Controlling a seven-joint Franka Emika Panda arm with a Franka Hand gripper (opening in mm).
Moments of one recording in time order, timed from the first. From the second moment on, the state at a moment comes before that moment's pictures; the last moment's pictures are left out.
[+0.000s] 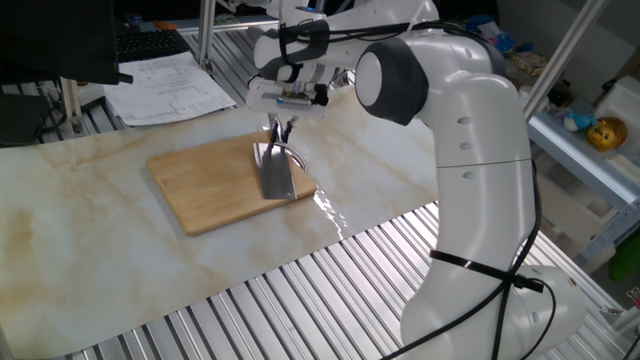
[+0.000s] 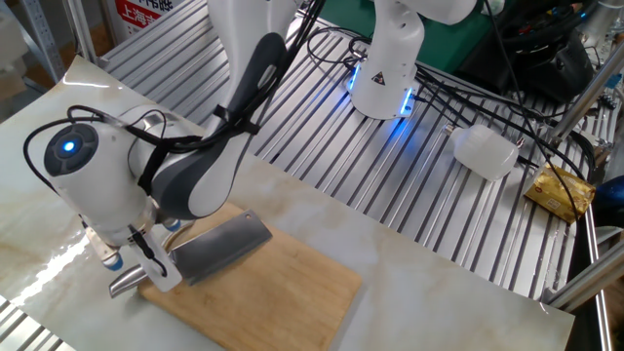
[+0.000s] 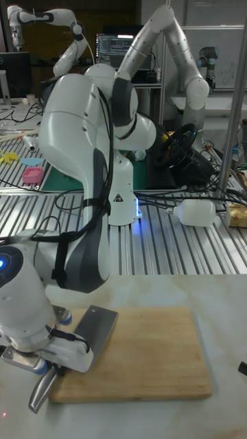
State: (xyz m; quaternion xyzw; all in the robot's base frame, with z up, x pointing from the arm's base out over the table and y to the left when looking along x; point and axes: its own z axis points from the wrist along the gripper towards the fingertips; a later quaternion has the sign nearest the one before) arm 0.673 -0.137 0.084 -0.18 -0.98 -0.03 0.07
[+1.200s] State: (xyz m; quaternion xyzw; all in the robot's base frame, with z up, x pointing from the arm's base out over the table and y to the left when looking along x) arm 0.656 -0.137 0.088 -0.26 -0.96 0.00 0.05
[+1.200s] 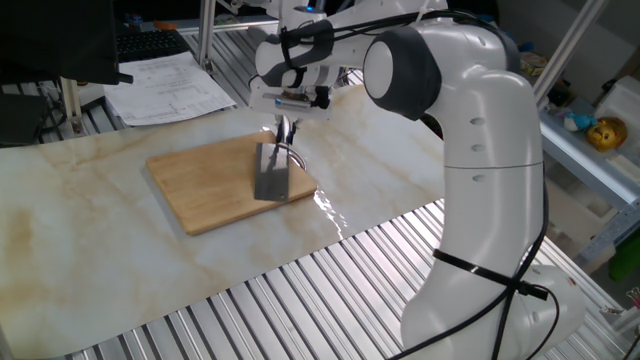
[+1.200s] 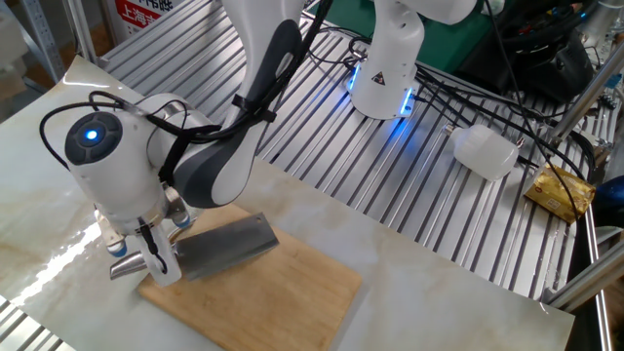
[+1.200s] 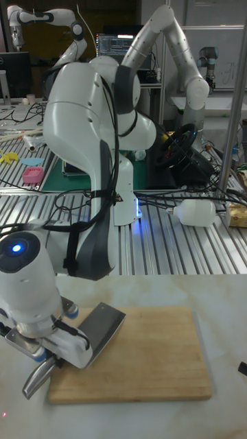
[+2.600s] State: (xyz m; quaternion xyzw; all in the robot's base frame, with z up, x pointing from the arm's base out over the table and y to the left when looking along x) arm 0.648 -0.084 0.090 -0.22 -0.98 -0.01 0.00
